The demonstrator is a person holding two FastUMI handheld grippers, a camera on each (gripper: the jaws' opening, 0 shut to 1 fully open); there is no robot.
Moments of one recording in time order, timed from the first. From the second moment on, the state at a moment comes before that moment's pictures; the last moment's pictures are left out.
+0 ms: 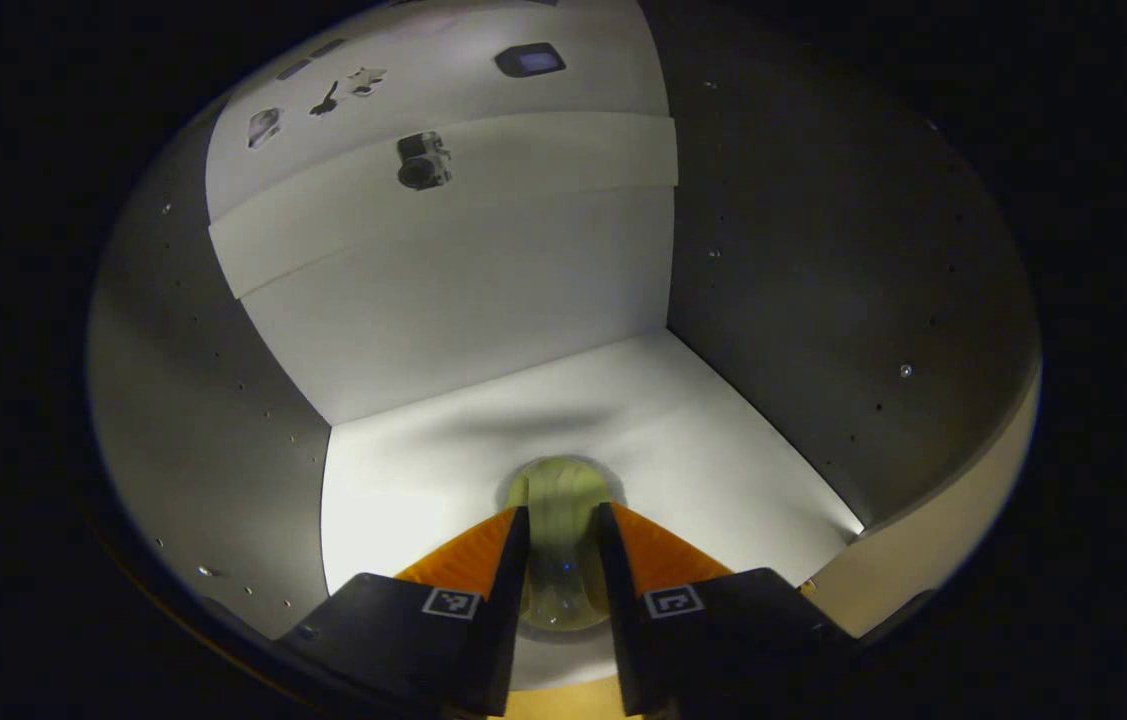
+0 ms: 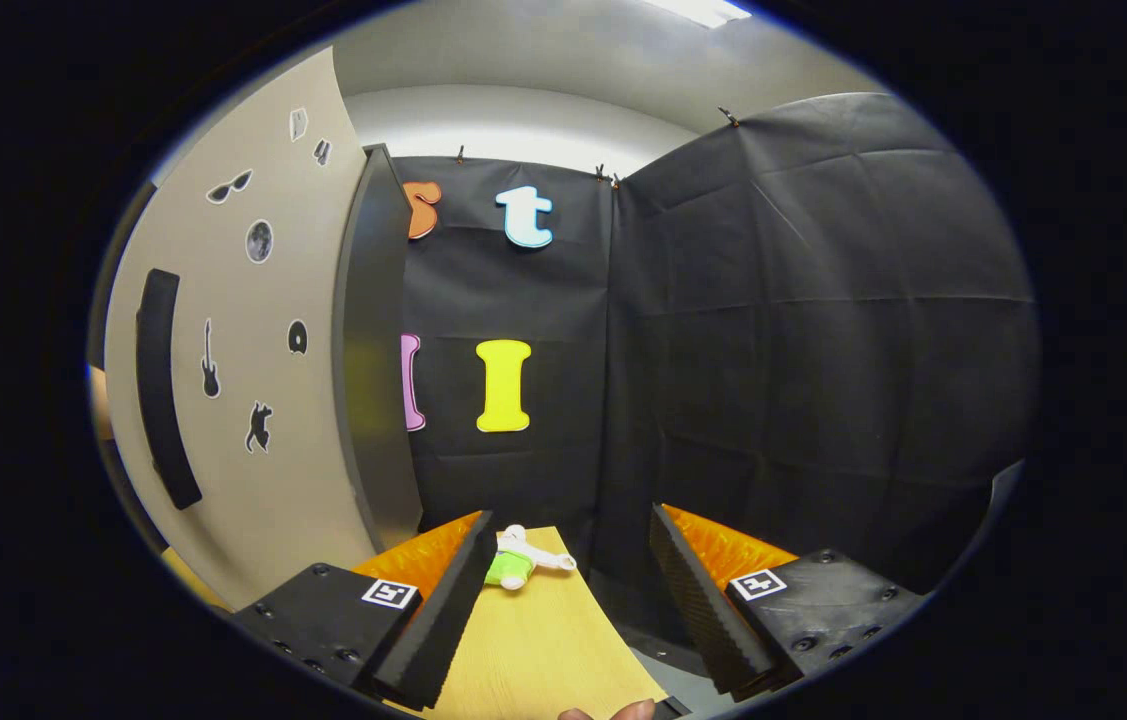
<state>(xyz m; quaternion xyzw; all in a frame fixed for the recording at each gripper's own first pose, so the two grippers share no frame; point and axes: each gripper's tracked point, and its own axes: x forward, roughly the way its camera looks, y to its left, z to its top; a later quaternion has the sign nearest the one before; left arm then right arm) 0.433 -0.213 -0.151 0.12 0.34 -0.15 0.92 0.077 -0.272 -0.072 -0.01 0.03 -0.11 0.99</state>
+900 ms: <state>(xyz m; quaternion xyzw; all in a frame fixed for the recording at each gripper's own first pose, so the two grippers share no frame) 0.276 -0.173 -0.075 0.07 0.24 -0.20 0.95 0.061 -0.221 -0.043 0.01 0.01 -0.12 0.99</state>
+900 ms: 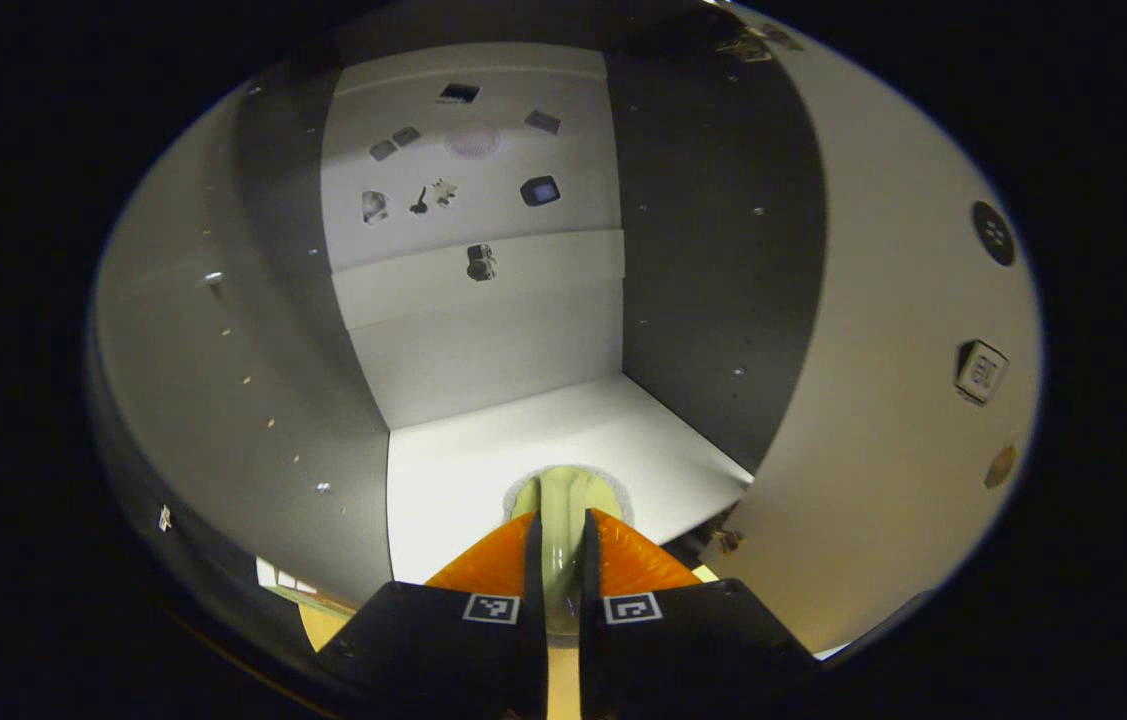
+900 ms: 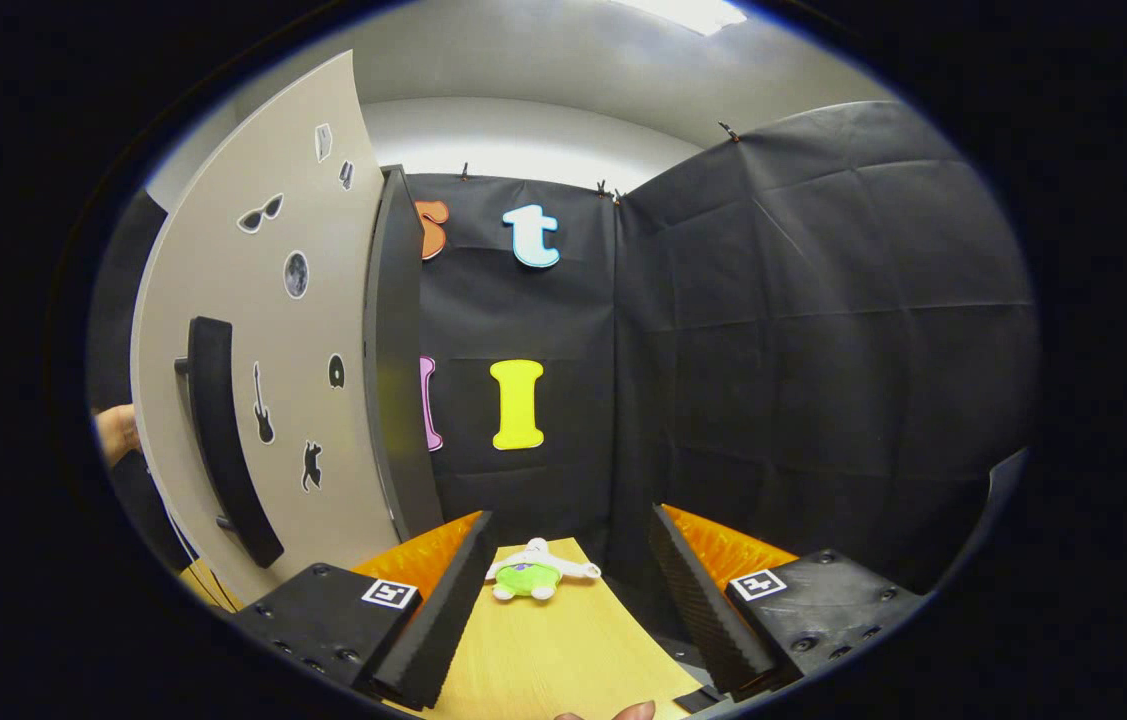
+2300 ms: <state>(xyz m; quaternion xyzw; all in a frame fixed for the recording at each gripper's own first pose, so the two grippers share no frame) 0.054 -0.138 -0.410 0.00 0.33 -0.10 0.94 0.042 -0.176 -0.023 -0.01 -0.02 -0.12 0.99</state>
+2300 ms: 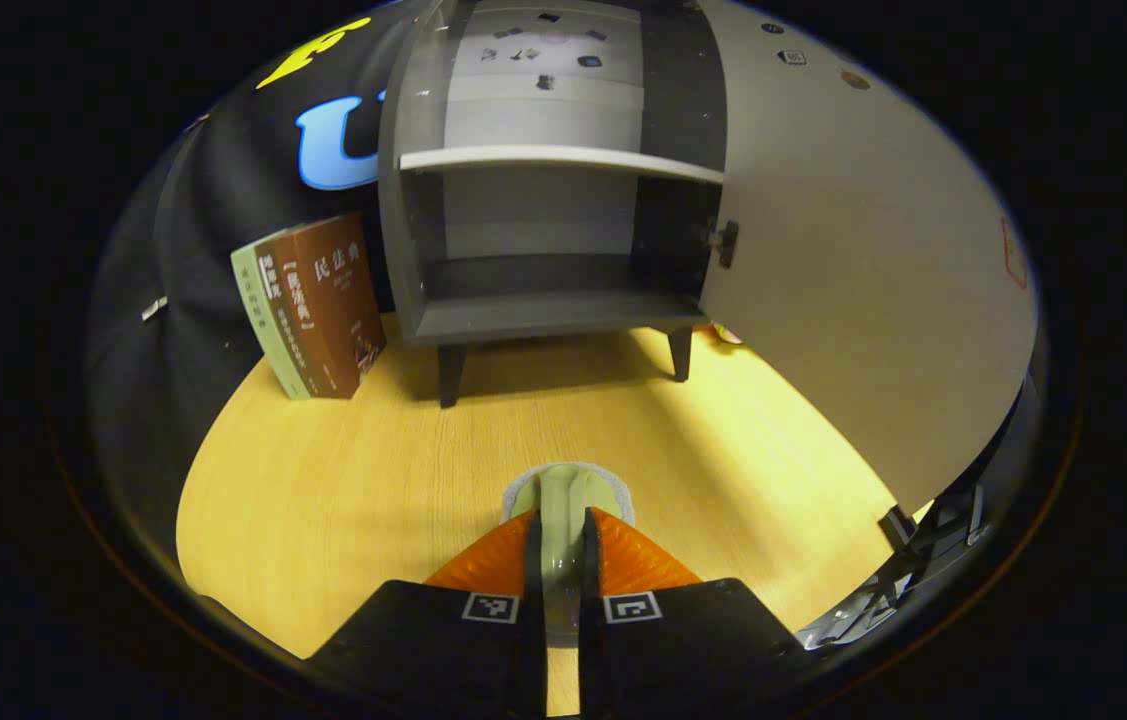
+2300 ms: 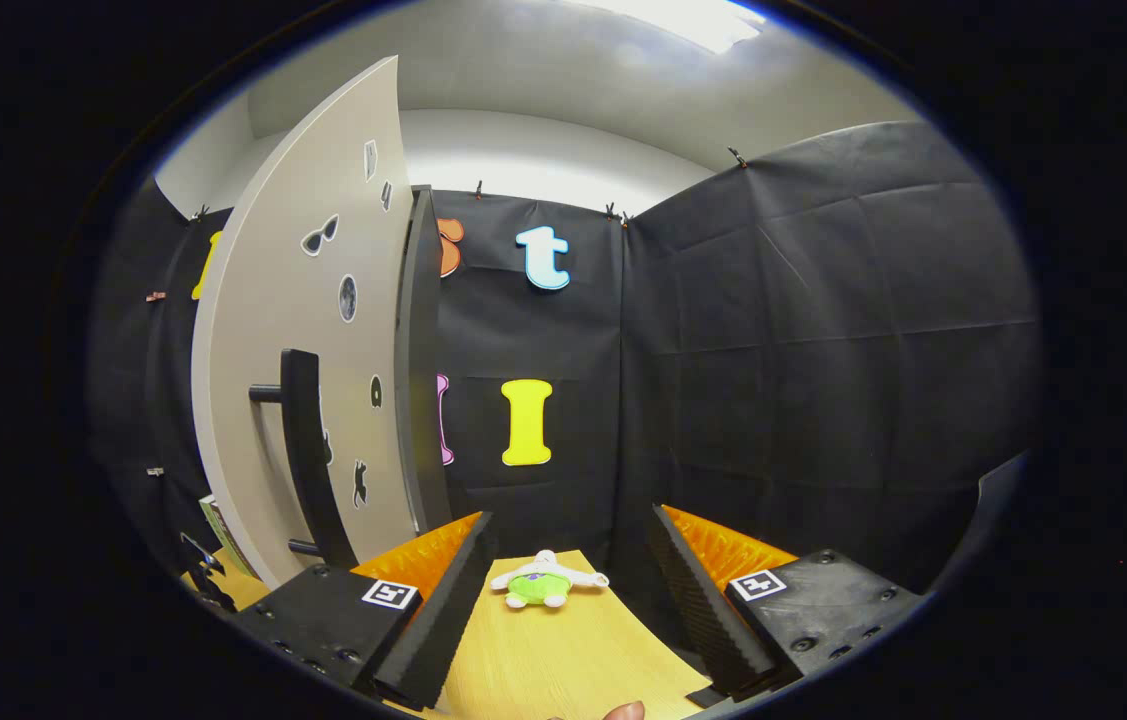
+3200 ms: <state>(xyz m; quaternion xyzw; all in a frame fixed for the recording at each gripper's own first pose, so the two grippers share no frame) 0.049 -0.154 -0.485 0.01 0.39 -0.09 0.92 0.045 -0.179 -0.033 -0.02 0.00 -0.12 0.99</state>
